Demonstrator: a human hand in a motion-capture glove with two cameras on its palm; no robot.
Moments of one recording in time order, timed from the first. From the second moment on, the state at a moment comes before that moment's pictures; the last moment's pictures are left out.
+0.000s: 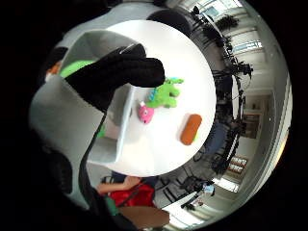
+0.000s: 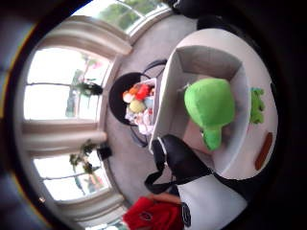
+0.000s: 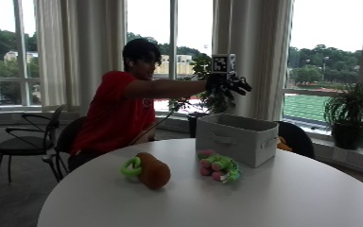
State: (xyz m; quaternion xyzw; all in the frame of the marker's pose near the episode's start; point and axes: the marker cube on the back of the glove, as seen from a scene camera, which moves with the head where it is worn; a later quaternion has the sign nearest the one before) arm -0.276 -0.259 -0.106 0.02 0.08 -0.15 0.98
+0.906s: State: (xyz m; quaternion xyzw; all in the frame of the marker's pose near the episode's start) arm 0.114 -0.192 -0.038 -0.01 0.10 0.14 0.99
